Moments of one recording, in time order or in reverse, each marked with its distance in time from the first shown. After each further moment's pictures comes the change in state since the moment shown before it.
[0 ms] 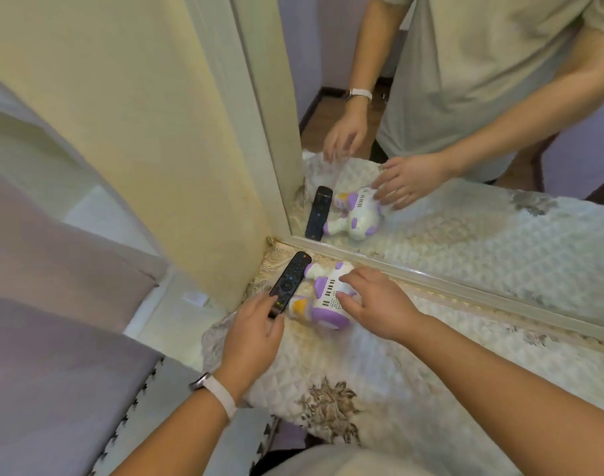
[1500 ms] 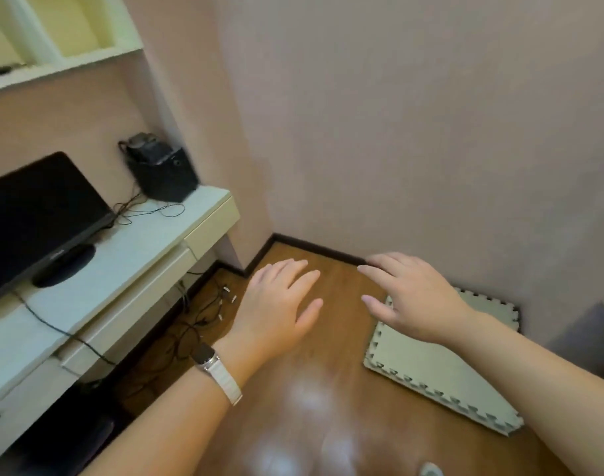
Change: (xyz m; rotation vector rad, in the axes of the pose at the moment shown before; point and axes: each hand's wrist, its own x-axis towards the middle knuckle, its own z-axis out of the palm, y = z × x) left_hand -0.834 0.079 -0.095 0.570 0.708 -1.053; right_hand -0.520 -0.422 0.147 -0.100 -0.306 -1.843
